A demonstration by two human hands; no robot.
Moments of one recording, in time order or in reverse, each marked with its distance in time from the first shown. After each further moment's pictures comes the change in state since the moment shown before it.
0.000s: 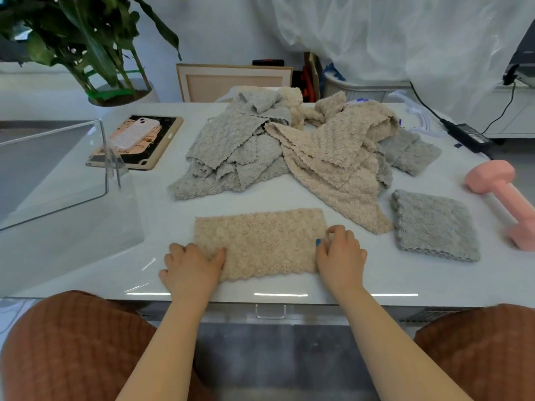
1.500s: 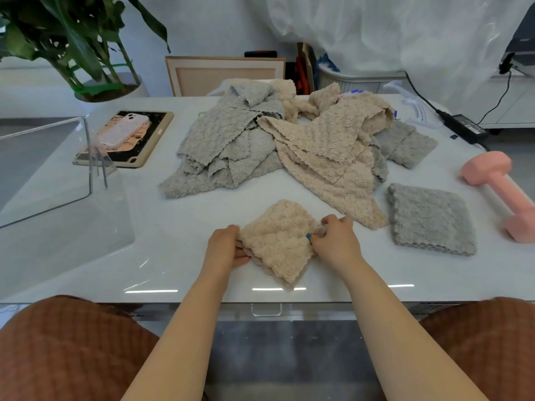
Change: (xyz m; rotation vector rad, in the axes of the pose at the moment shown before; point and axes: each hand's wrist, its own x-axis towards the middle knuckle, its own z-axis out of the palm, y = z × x) left_hand -0.004 0.066 -0.009 -1.113 -0.481 -0.193; right_hand 0.030 -0.009 -0.021 0.194 -0.316 0.085
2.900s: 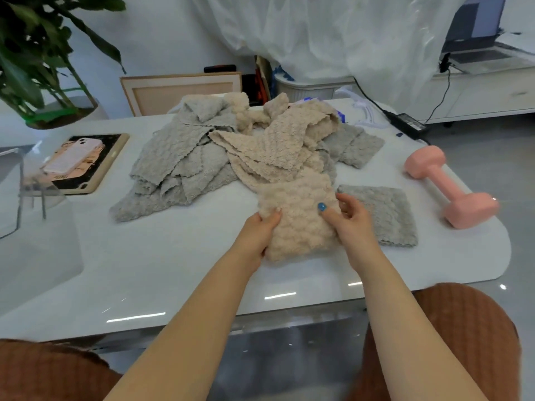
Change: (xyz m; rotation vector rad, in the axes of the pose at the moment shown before) left_hand -0.014 0.020 0.133 -0.057 -0.441 0.035; right_hand -0.001 0.059 -0.090 0.974 0.167 0.005
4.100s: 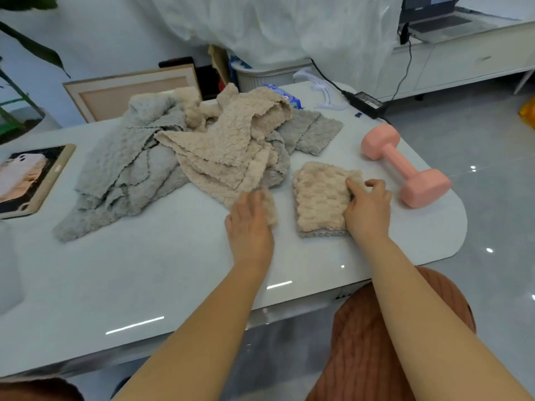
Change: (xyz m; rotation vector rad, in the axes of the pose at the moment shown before) left_hand 0.056 -0.068 0.071 1.386 0.596 0.741; right_hand 0.066 0.037 -0.119 -1.104 0.418 -0.299
